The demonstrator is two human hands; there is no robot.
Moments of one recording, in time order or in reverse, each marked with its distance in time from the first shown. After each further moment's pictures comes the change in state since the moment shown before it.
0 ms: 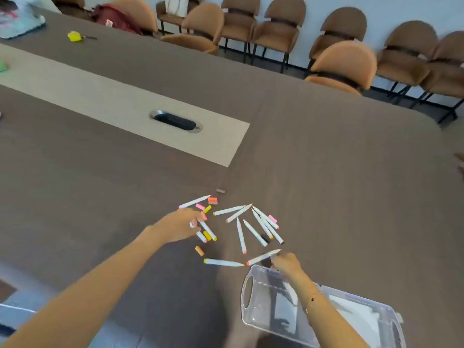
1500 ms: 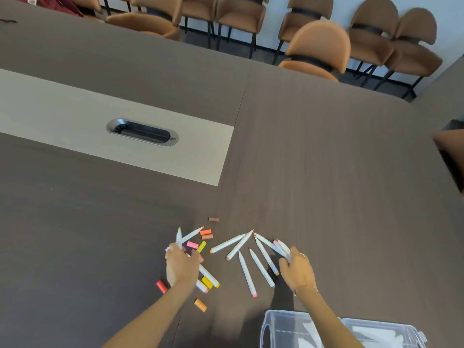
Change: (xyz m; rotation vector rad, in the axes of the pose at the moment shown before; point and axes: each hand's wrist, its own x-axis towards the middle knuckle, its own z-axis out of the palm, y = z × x) left_hand 0.103 -0.024 0.062 -0.582 0.355 -0.720; right_hand 0.066 -0.048 -0.003 -0.323 0.340 -0.126
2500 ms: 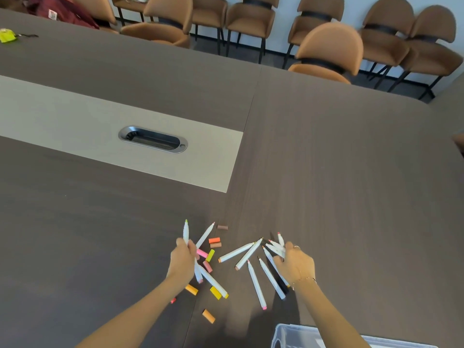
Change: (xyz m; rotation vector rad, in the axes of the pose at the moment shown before) left_hand 0.034 0.010 -0.021 0.081 -0.158 0.178; right_hand 0.019 -0.048 -0.013 -0.317 -0.053 -0.164
